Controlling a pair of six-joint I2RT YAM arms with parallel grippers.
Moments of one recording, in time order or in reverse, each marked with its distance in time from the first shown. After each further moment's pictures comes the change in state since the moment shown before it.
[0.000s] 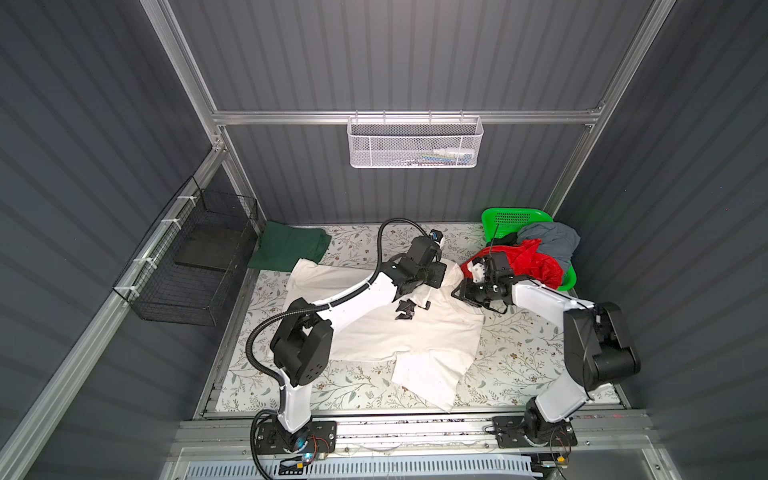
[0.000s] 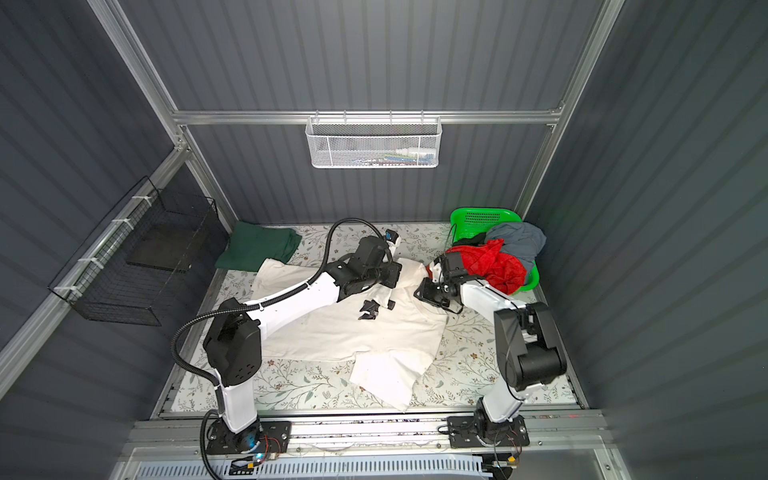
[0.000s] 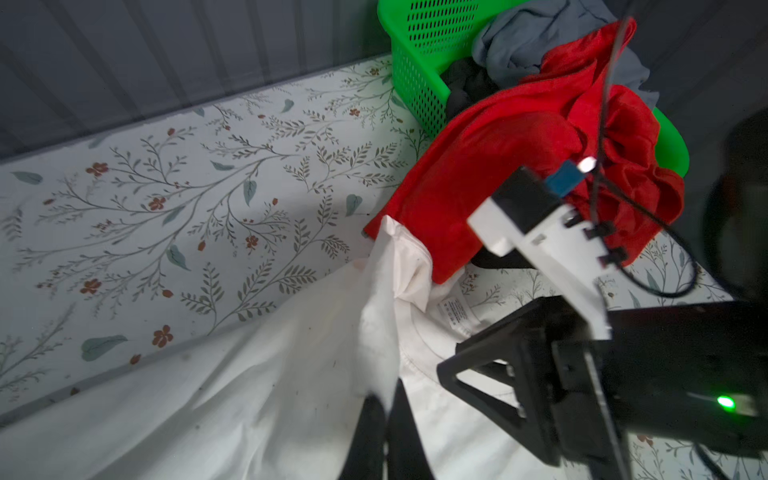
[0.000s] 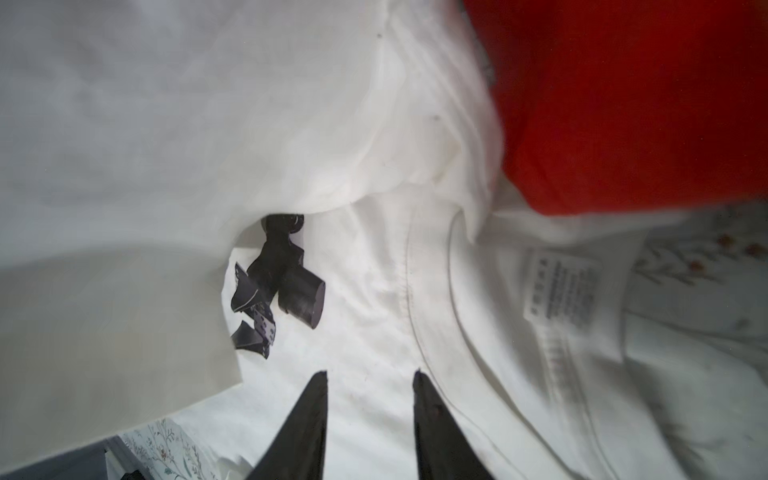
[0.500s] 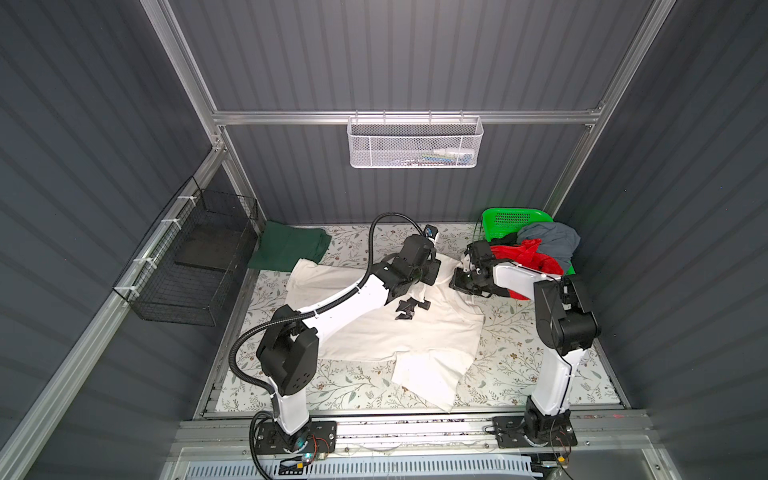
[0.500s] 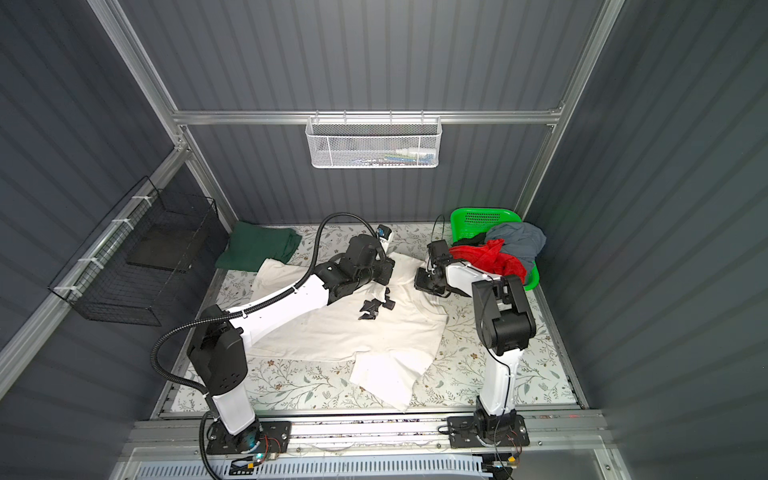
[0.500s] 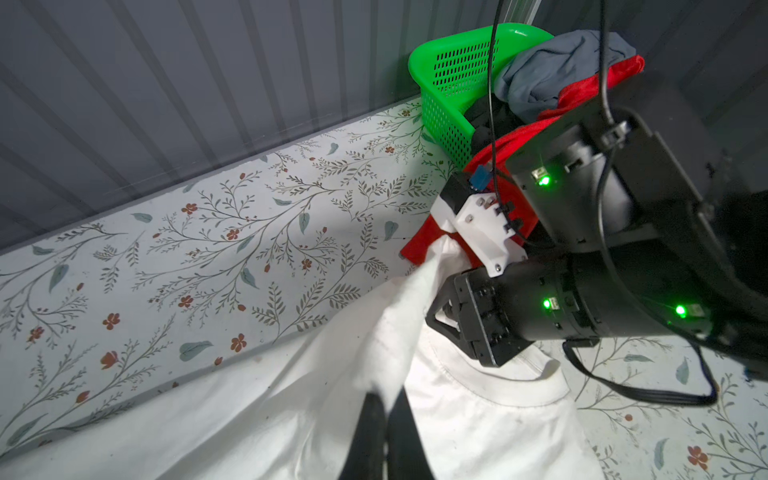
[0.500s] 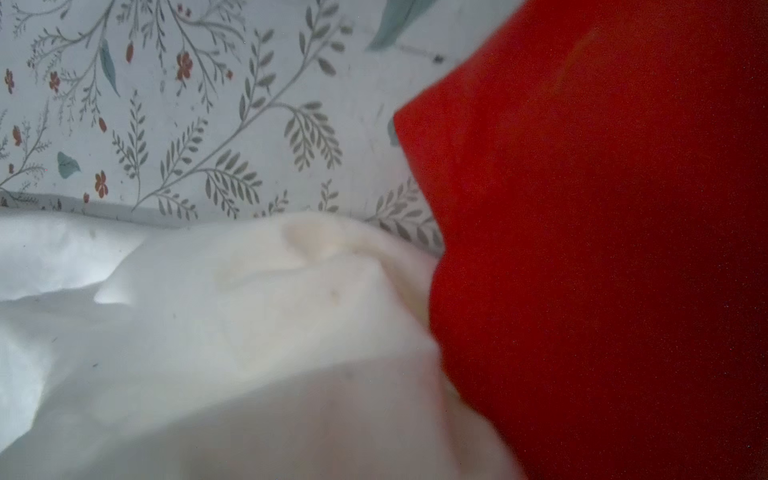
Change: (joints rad) left arm 0.000 -0.086 -0.063 0.029 -0.109 0.074; right arm 0.010 0.249 0.269 -0.066 0.204 -0.025
